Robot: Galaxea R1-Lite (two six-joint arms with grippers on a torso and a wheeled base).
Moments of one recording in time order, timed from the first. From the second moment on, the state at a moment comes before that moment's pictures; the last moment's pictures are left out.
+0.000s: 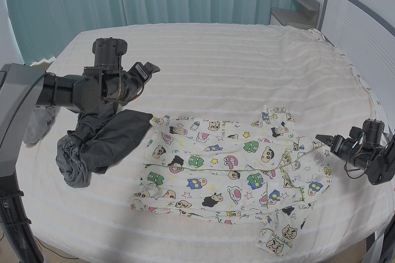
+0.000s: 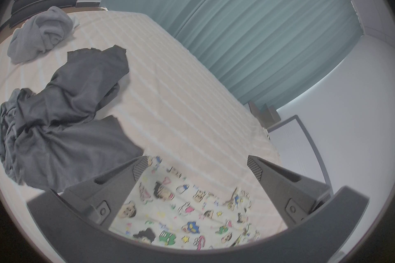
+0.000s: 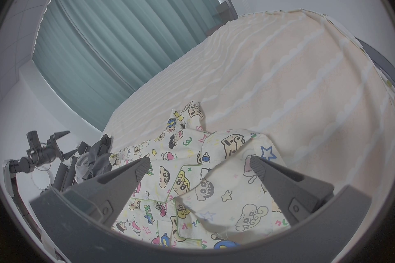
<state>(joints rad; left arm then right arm) -0.28 2.10 -1.58 -0.18 0.02 -0.82 -0.16 1.99 -0.49 -1.09 0.34 0.43</state>
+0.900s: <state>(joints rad) -0.56 1.69 -0.25 -0.78 0.03 -0.94 -0.05 1.86 -0.13 -1.08 0.36 0.36</state>
